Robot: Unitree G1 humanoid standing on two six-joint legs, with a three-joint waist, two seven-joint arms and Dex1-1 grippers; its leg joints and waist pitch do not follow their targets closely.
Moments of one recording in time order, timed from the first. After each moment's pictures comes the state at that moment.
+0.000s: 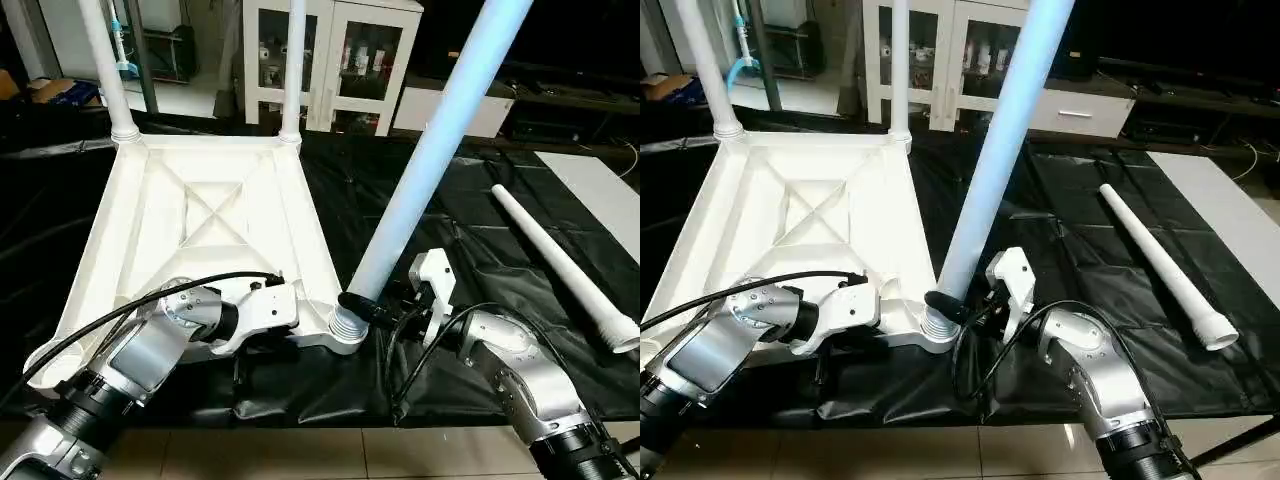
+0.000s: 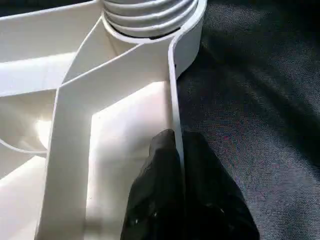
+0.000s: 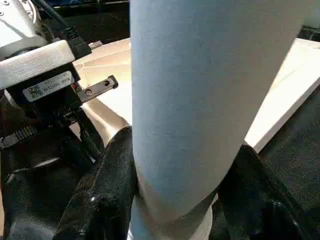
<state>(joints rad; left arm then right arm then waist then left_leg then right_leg) -0.42 0.56 -0.46 0.11 0.12 0.34 -1.13 -0.23 -0.34 0.22 0.17 0.38 0.16 0.83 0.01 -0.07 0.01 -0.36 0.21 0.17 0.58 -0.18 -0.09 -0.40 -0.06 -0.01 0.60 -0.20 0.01</state>
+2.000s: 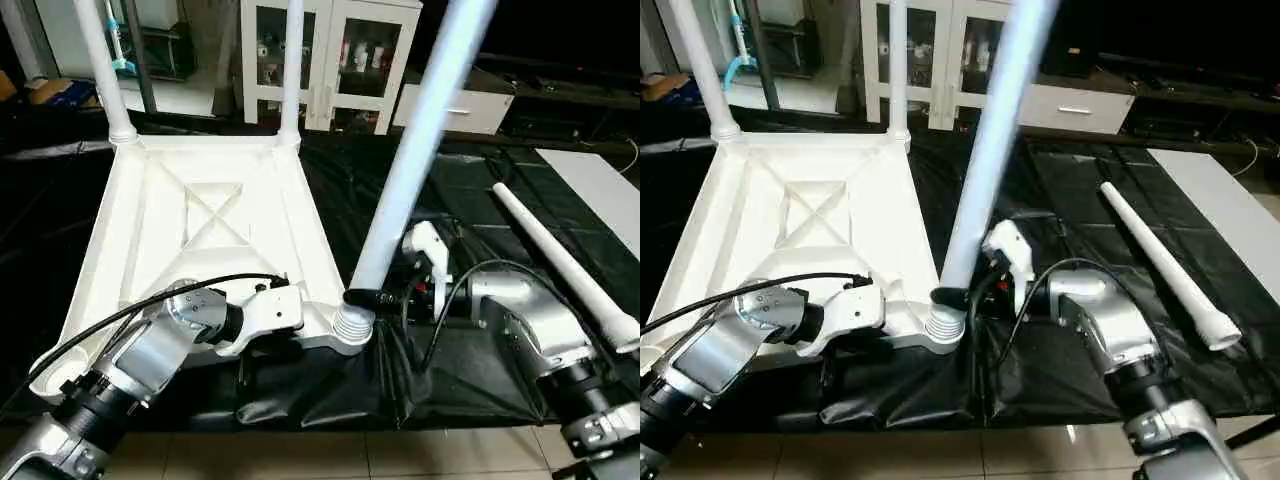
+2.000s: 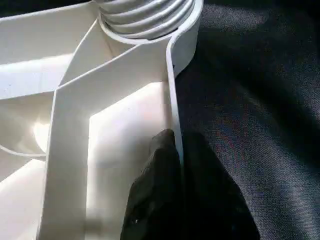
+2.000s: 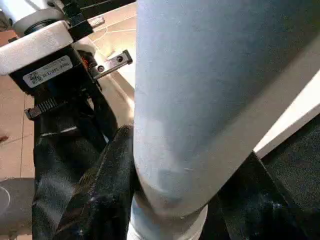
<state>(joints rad) -0.42 0.56 -0.48 0.11 0.12 0.34 -1.13 -0.50 -0.44 0.29 0.36 0.39 0.34 1.04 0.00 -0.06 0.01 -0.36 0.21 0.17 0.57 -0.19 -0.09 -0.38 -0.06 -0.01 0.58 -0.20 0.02</state>
